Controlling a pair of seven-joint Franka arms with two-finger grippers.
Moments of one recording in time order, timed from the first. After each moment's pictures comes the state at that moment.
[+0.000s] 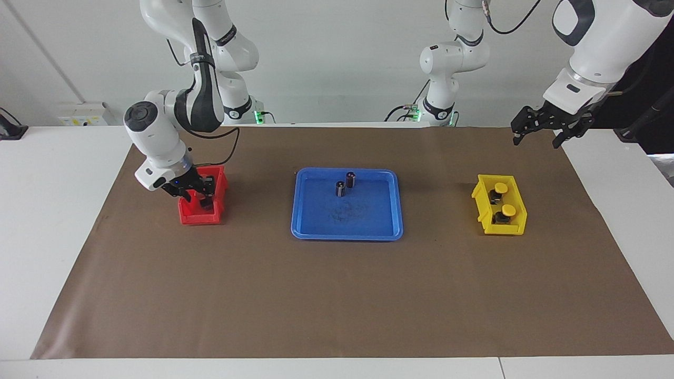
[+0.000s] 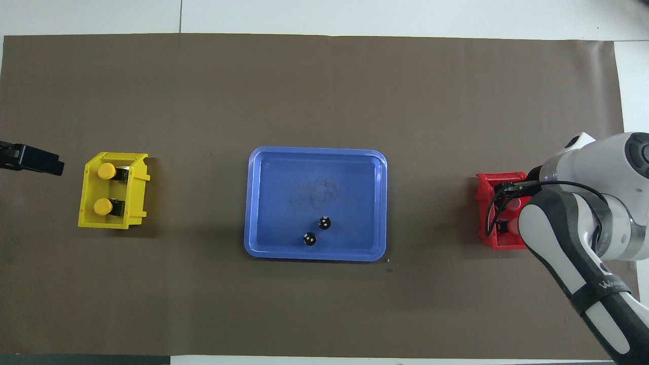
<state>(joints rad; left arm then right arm) 0.10 -0.06 -0.15 -1.66 0.01 1.56 0.17 -0.04 0.01 0.00 -2.27 0.02 2.22 -0.10</state>
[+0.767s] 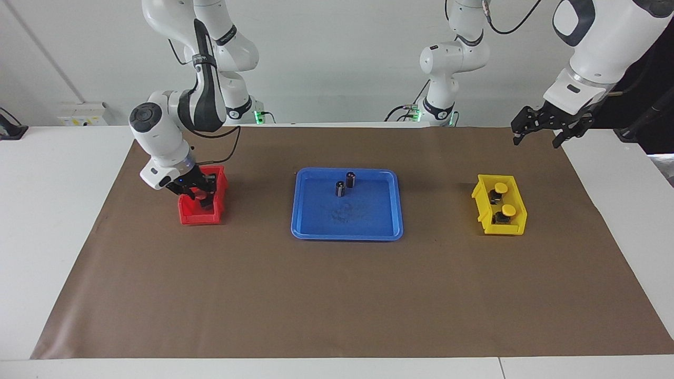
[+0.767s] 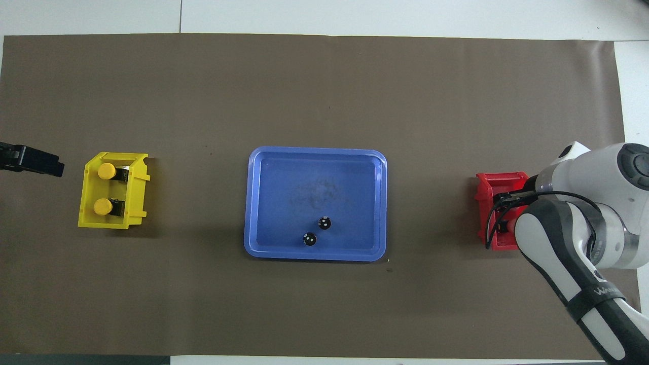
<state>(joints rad) 0.10 -0.06 -0.15 -1.67 0.01 1.56 0.17 -0.04 -0.01 -0.01 -2.32 0.02 2.23 -0.16</state>
